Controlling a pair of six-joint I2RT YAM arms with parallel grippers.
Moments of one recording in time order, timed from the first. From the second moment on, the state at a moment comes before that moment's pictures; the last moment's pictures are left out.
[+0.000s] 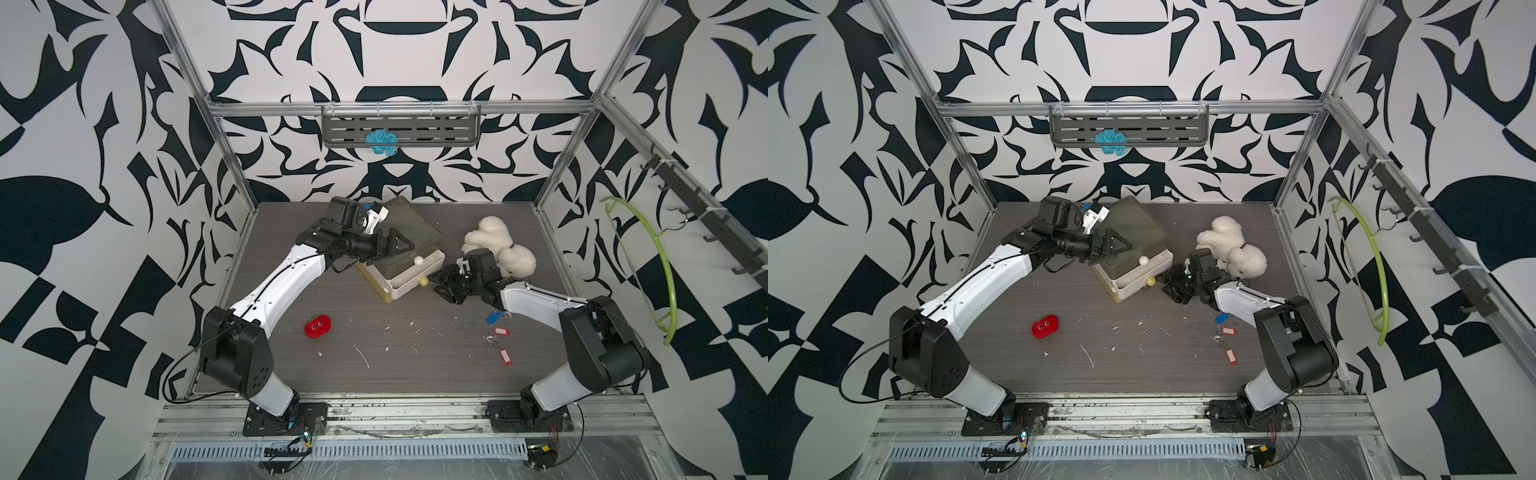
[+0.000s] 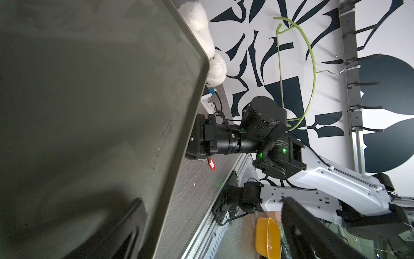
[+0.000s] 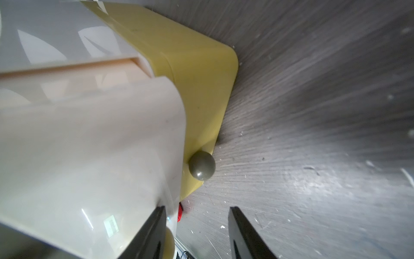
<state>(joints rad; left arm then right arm) -0.46 1.57 1.39 -0.52 0.83 -0.56 0.36 1.57 0.78 0.03 -0.52 1.24</state>
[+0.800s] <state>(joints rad) -0.46 1.57 1.38 -0.51 0.83 -0.55 0.38 1.72 0.87 0.09 -0.54 1.25</state>
